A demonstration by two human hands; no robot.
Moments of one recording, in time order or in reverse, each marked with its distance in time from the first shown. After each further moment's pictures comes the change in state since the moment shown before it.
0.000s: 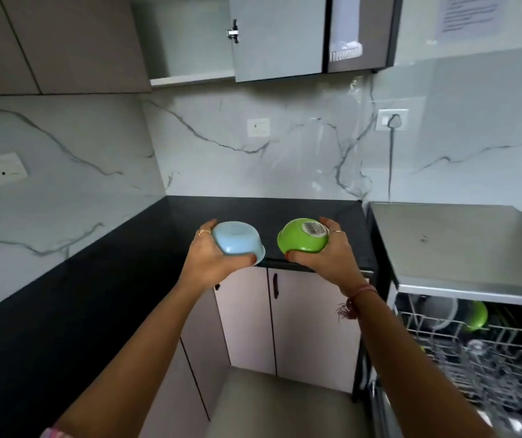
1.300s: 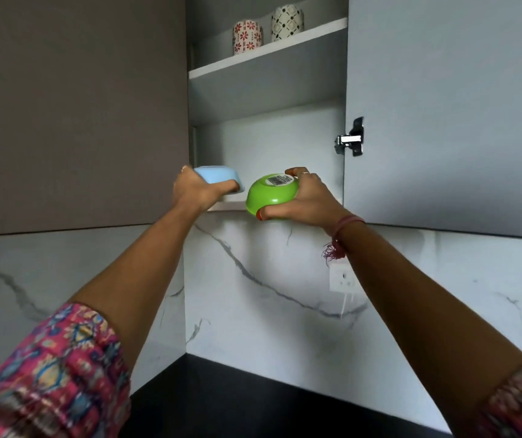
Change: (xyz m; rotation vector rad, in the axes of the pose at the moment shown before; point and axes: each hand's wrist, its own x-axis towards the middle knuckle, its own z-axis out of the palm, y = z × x) left_hand 0.682 0.041 -0.168 0.094 0.624 0.202; right_hand 0.613 -0.232 0.269 -0.185 -0.093 -0.569
